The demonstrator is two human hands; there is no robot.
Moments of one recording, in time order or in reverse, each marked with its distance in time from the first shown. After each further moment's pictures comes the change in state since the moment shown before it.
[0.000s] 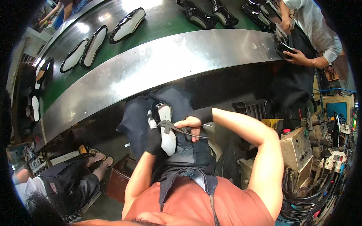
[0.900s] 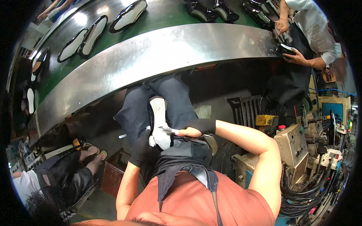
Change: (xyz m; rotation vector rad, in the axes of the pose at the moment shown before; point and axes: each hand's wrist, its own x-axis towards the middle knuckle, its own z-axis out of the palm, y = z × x) left_hand -0.056 -0.089 -0.036 0.680 0.017 0.477; right_hand 0.001 0.043 0.047 -0.489 0.159 -0.250
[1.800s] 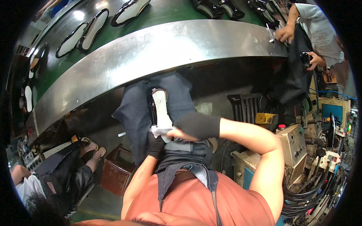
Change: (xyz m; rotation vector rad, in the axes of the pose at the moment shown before) left_hand 0.039 -0.101 0.137 -0.603 -0.030 0.011; right_hand -0.036 -0.072 -0.018 -0.310 0.237 -0.250
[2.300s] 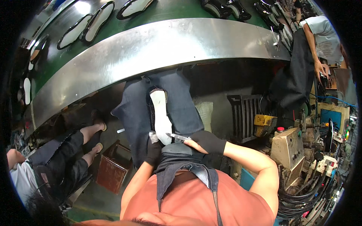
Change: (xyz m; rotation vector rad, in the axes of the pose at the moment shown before) left_hand -0.043 0.099 0.009 -0.596 0.259 -0.387; right_hand -0.030 0.063 0.109 0.134 0.127 0.175
